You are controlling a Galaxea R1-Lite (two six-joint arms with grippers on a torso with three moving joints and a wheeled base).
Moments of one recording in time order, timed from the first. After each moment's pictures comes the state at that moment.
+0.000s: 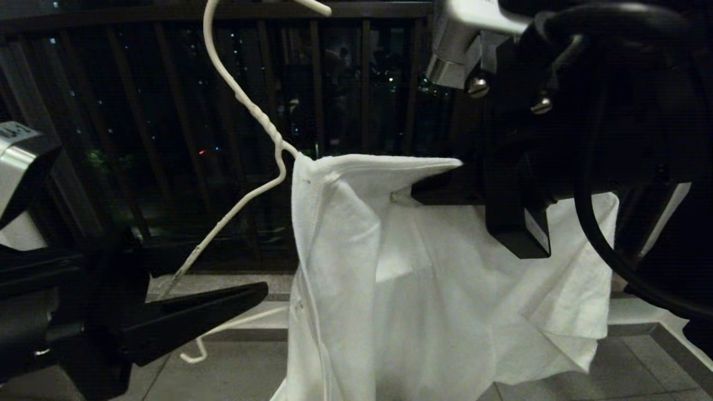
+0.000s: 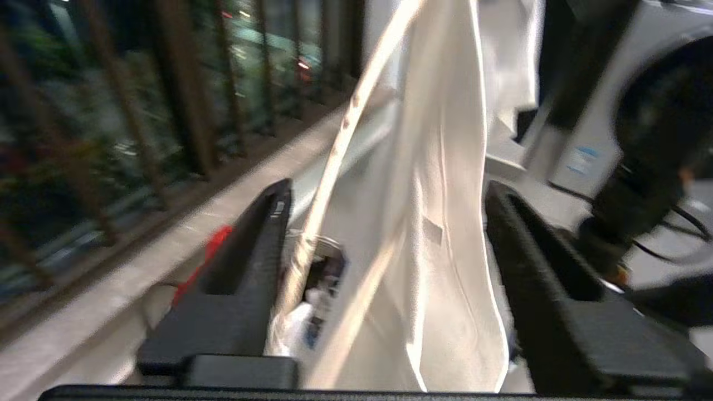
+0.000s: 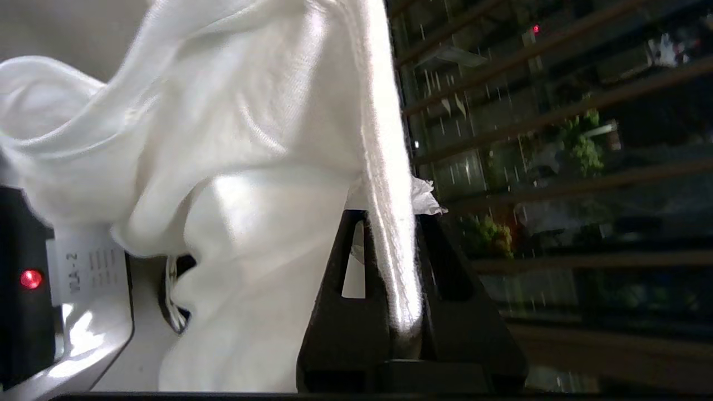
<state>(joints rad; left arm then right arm) -0.45 1.07 -0.62 -0.48 -0.62 -0.08 0.89 1.64 -1.86 0.68 0.00 -0.72</state>
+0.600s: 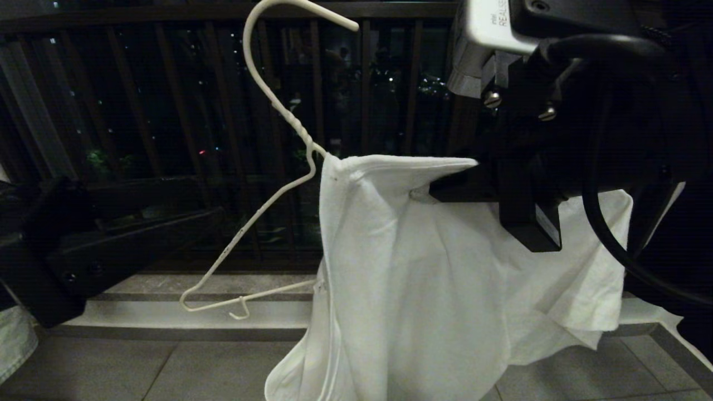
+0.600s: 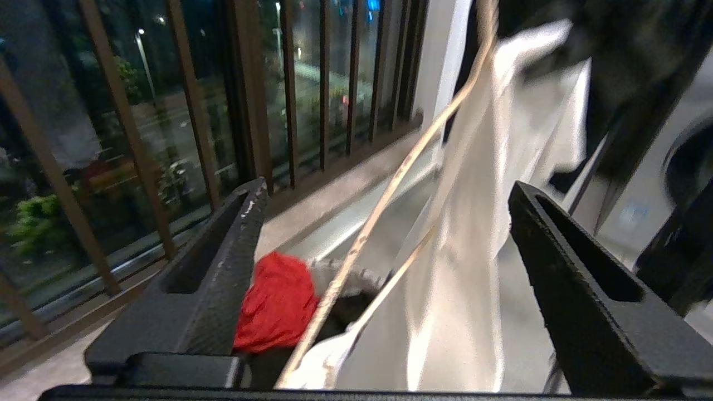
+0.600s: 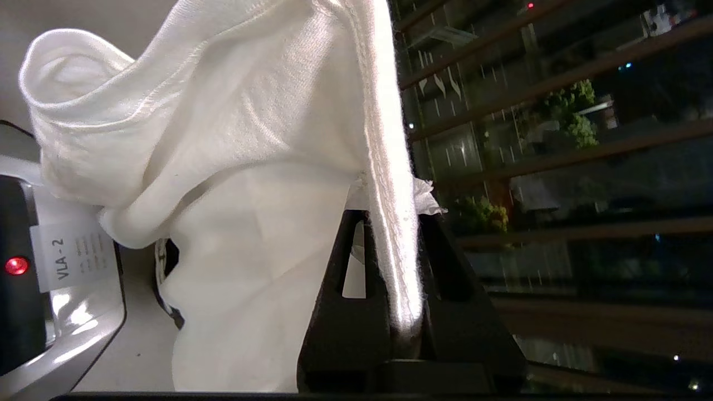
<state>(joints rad) -0.31 1.04 -0.71 -0.48 -0.60 -0.17 0.83 1.62 -1.83 0.68 0.00 -0.73</state>
